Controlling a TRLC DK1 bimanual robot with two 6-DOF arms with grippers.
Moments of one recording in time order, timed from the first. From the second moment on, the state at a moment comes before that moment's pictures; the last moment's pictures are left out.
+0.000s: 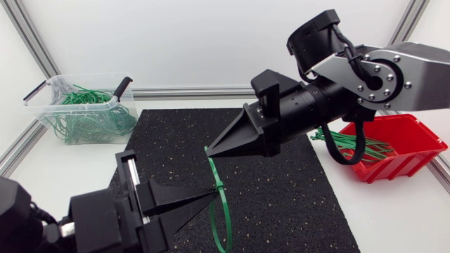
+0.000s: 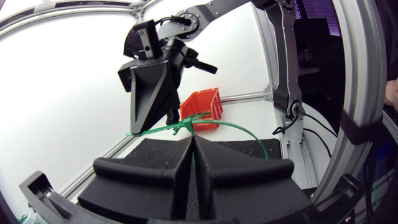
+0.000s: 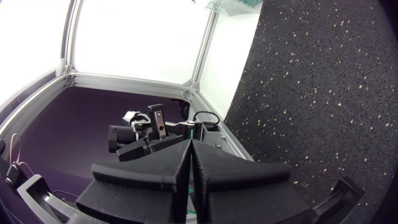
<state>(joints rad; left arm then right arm) -1.10 0.78 0.40 0.23 0.00 0.29 0.54 1.44 1.10 -0.53 -1.11 0.57</state>
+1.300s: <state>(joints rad) 0.19 1.38 1.01 0.32 -0.01 0.02 0.49 1.27 0.78 -0.03 -0.17 0.13</state>
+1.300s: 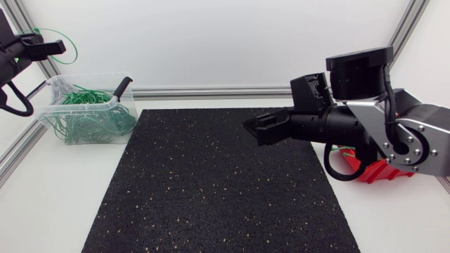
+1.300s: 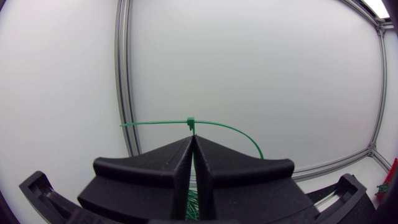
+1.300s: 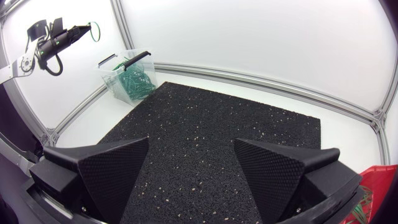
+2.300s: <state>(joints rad) 0.06 1.34 1.22 -0.27 -0.19 -0.08 0.30 0.89 0.62 -0.12 -0.14 0.01</state>
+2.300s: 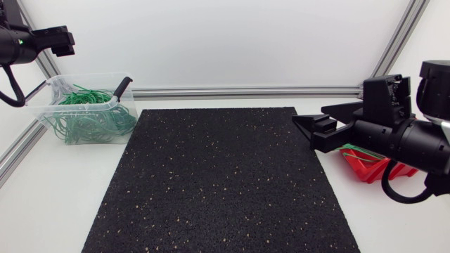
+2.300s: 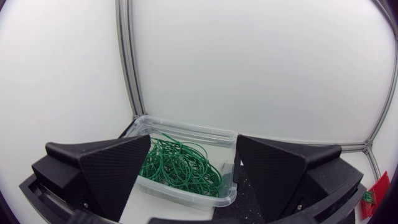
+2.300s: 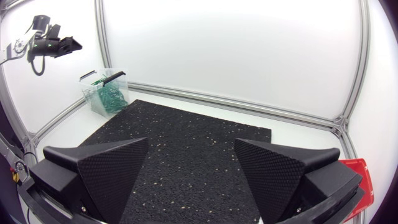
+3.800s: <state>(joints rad) -0.03 0.23 0.13 -0.05 -0.05 -0.04 0.01 0.09 0.05 -0.03 0.00 -0.02</state>
